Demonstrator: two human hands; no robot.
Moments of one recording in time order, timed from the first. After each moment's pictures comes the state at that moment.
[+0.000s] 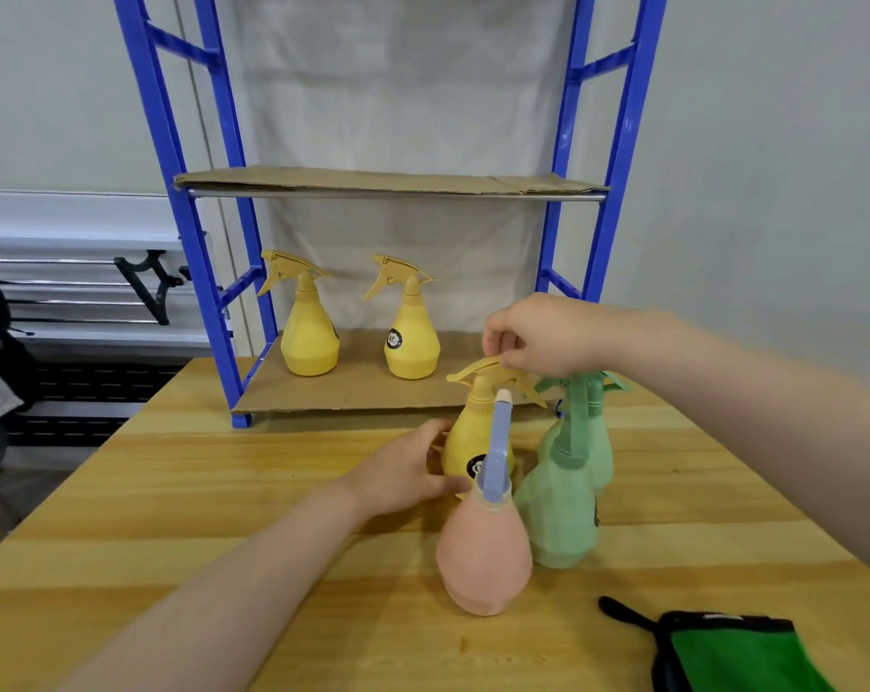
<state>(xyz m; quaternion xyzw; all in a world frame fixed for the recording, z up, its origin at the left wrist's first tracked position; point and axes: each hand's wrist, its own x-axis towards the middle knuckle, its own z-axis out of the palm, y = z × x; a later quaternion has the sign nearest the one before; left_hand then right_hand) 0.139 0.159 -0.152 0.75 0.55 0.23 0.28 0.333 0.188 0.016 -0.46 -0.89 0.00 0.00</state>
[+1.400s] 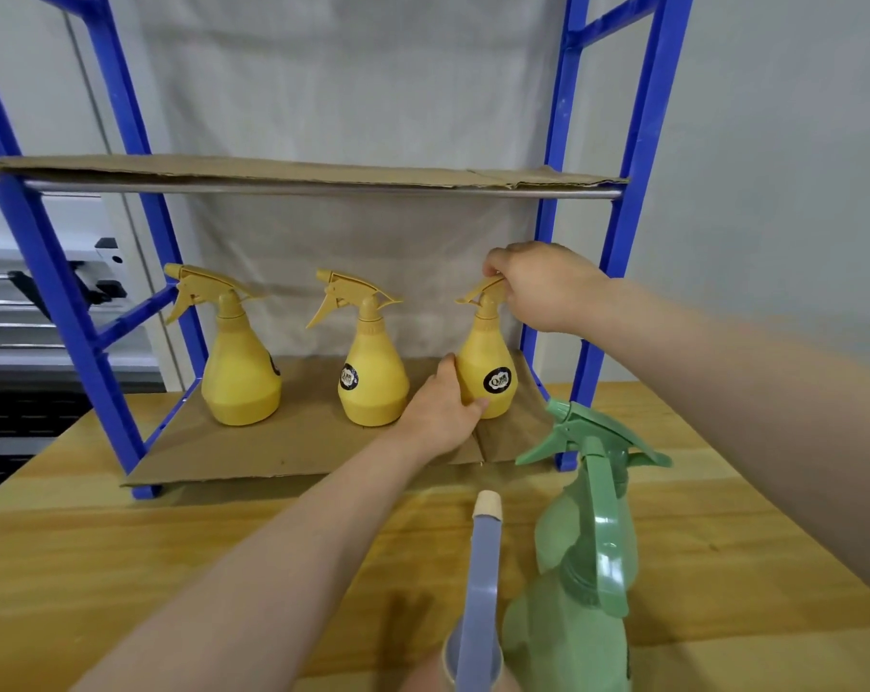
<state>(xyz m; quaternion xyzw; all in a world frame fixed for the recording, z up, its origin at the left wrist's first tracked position) 0.208 0.327 -0.126 0.68 0.62 0.31 0.24 0.350 0.354 0.011 -0.49 -0.84 -0.20 0.11</state>
